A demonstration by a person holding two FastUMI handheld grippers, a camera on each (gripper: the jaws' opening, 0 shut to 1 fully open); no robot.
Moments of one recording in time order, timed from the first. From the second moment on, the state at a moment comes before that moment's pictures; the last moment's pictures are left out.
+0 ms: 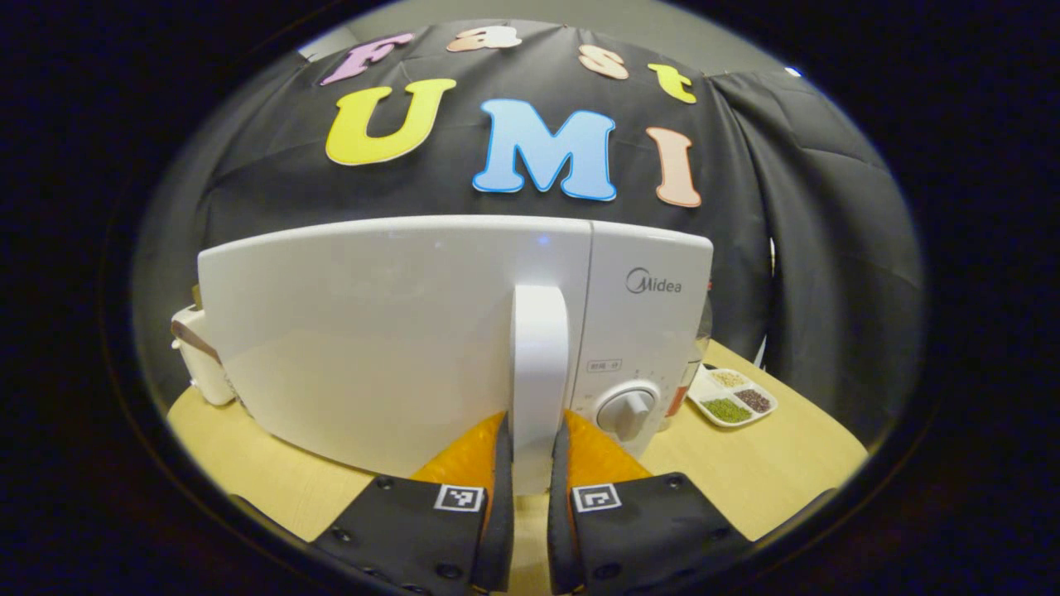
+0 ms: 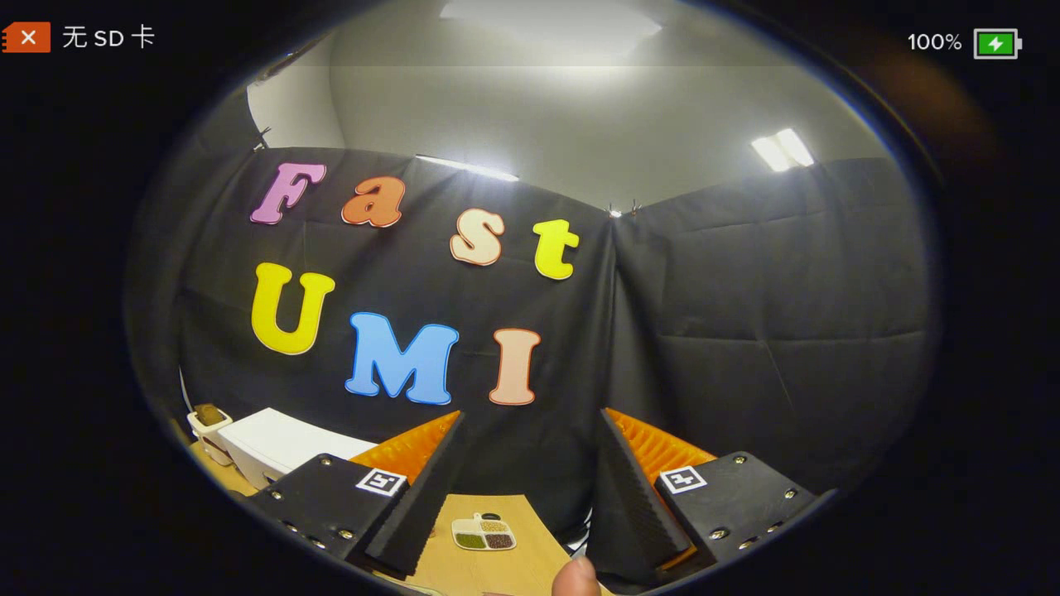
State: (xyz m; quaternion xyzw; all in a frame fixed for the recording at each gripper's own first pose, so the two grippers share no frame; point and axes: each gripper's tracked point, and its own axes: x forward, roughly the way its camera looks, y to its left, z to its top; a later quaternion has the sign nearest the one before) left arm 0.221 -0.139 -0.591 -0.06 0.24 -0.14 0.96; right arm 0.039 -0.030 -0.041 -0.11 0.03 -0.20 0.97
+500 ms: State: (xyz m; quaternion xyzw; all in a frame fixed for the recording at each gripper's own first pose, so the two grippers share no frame) left arm 0.218 -0.137 -0.592 -0.06 0.25 -0.14 0.96; right arm 0.008 -0.023 -0.037 -0.11 0.04 -0.19 0.97
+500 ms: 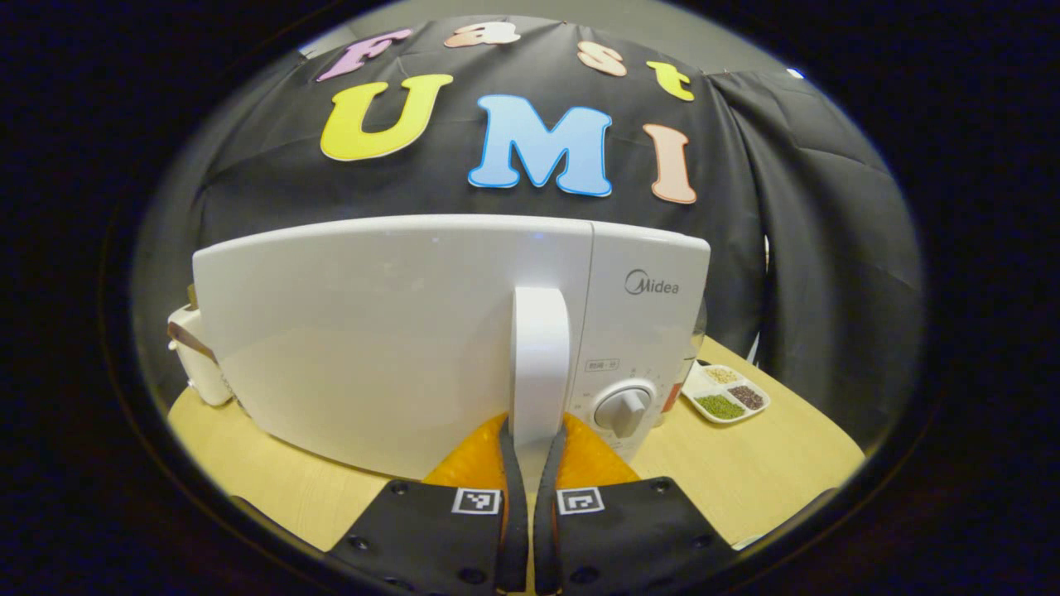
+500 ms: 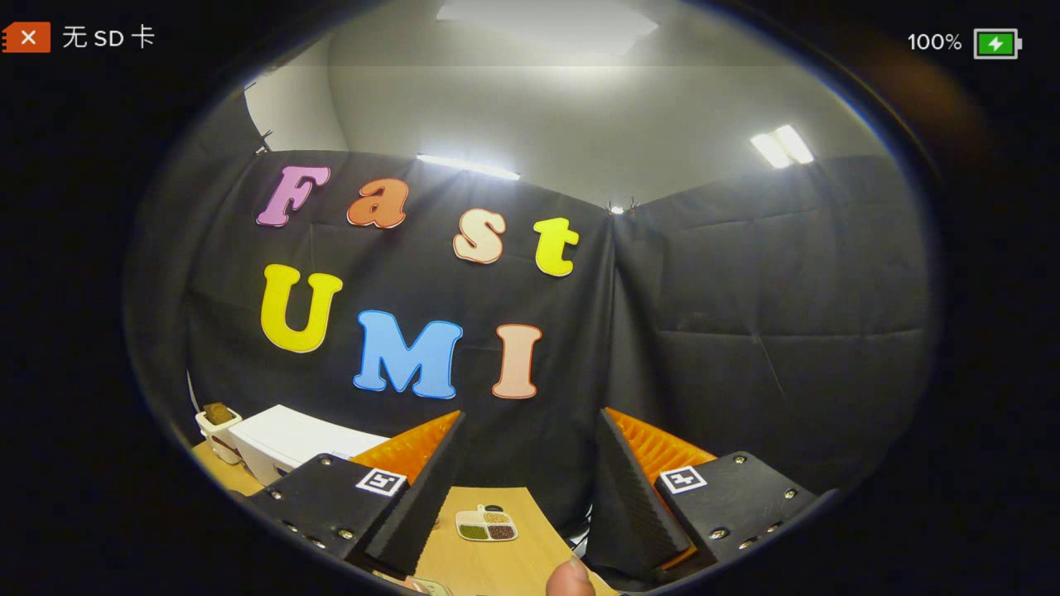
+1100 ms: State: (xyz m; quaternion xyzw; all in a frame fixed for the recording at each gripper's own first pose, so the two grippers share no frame) left arm 0.194 -0.131 -0.590 -0.05 0.26 -0.15 0.95; right arm -0.006 -0.029 -0.040 -0.10 0.04 -0.20 0.97
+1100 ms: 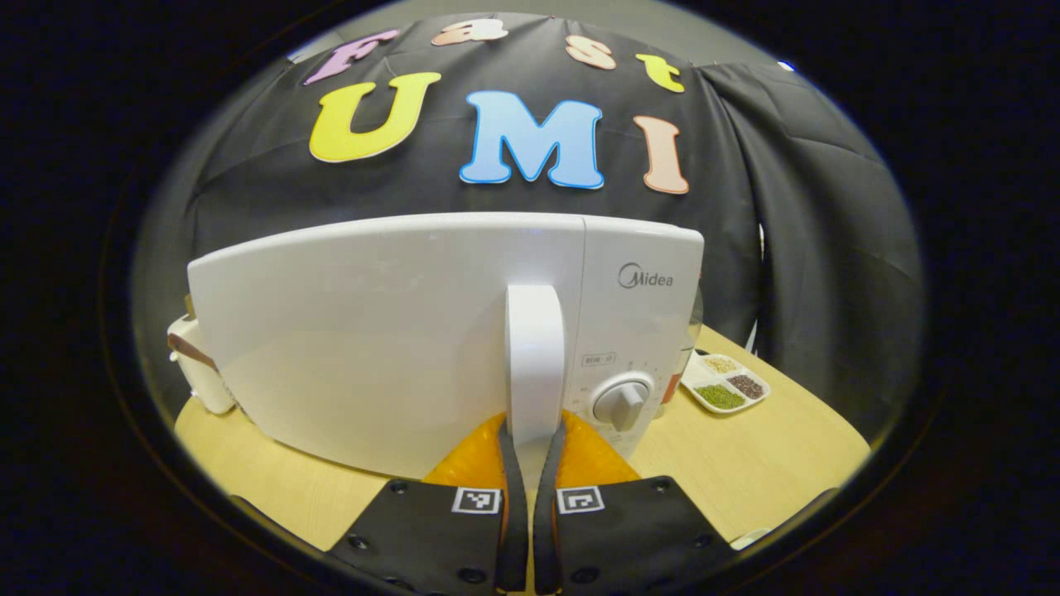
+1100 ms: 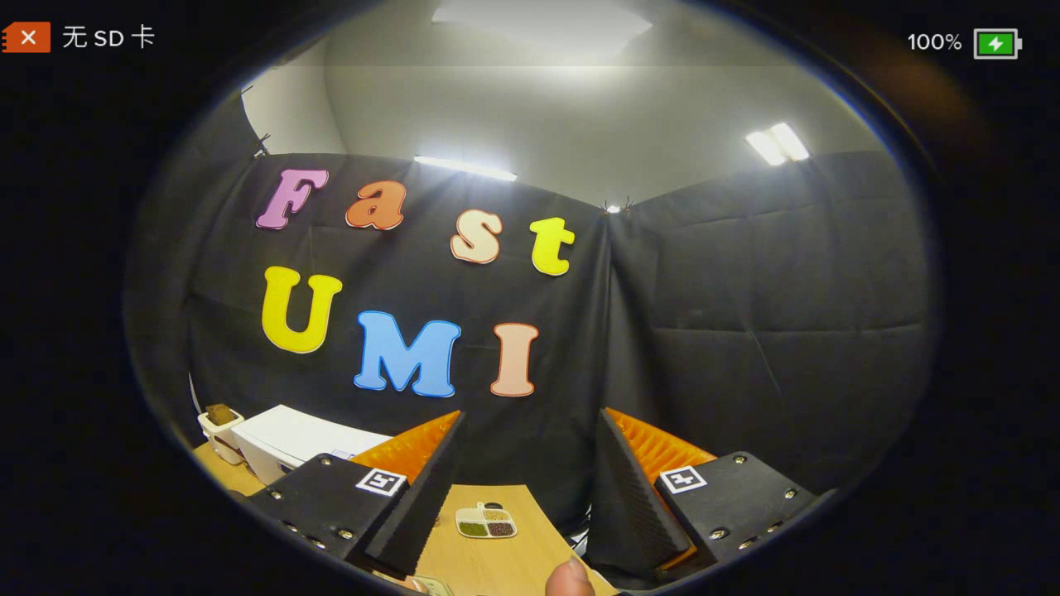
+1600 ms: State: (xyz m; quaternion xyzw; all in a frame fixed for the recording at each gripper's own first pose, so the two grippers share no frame) left arm 0.075 -0.051 -0.571 -0.03 0.24 -0.20 0.95; right arm 0.017 0.003 -0.076 -0.07 0.06 -0.16 0.98
